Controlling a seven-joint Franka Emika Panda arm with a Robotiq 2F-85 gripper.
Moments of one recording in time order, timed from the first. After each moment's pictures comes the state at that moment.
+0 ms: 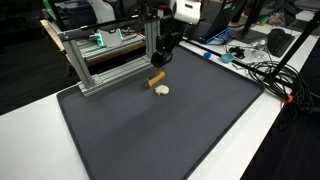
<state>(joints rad) 0.00 0.39 -0.01 -1.75 -0.13 1.89 -0.05</state>
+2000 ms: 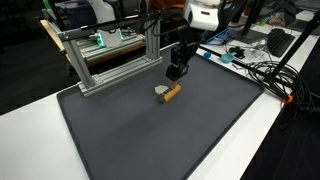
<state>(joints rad) 0.01 0.53 -0.01 -1.59 -0.13 2.03 0.00</state>
